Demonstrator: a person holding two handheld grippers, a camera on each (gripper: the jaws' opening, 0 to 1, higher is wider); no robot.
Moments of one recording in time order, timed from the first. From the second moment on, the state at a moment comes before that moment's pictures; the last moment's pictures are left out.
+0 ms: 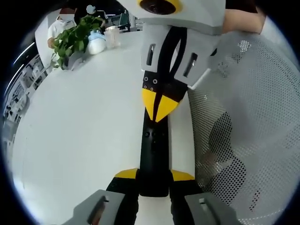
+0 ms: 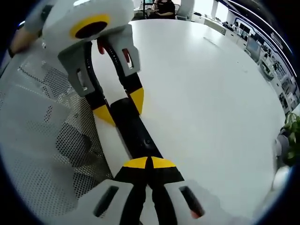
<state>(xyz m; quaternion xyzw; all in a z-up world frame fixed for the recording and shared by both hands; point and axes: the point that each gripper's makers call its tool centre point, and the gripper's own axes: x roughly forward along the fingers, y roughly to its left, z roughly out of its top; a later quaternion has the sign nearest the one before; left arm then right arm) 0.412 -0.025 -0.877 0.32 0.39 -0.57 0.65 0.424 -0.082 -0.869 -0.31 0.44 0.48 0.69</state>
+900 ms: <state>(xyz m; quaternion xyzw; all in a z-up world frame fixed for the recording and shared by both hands) 0.412 -0.024 -0.877 0.32 0.39 -0.57 0.65 0.423 -0.082 -0.868 -0.33 0.43 0.48 0.69</state>
